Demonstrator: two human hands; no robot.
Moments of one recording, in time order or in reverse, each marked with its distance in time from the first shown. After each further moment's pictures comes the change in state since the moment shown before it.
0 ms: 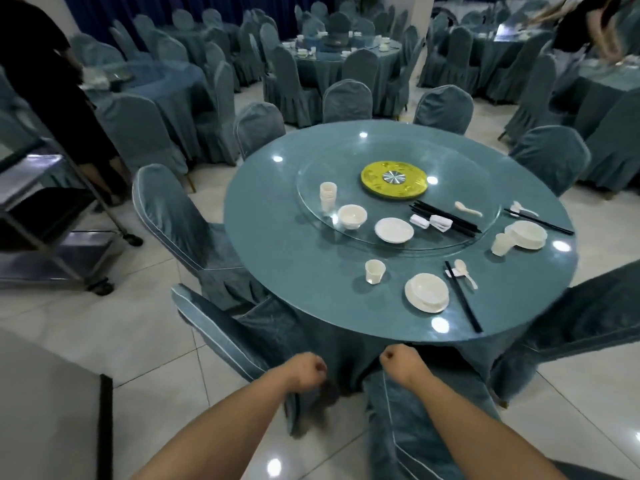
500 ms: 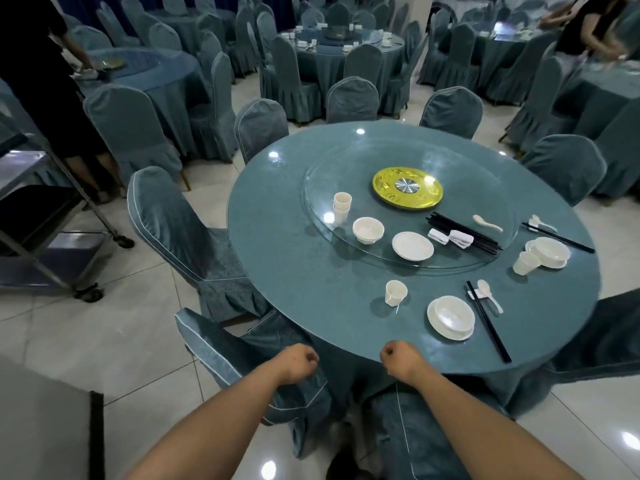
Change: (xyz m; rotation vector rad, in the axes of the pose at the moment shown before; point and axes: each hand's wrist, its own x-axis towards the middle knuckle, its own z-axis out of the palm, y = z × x) left_hand 0.054 -0.092 -0.095 -0.165 0.030 -0.031; right_hand 0.078 -0.098 -0.001 -0.038 -0.013 0.043
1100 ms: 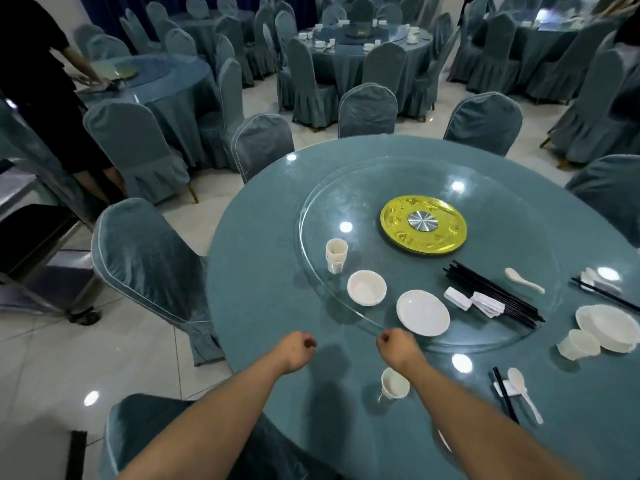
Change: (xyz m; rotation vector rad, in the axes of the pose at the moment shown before) left_hand 0.199 0.100 -0.143 0.000 0.181 -0.075; right_hand 0.231 -0.041 -0.148 -0.001 0.116 -0.067
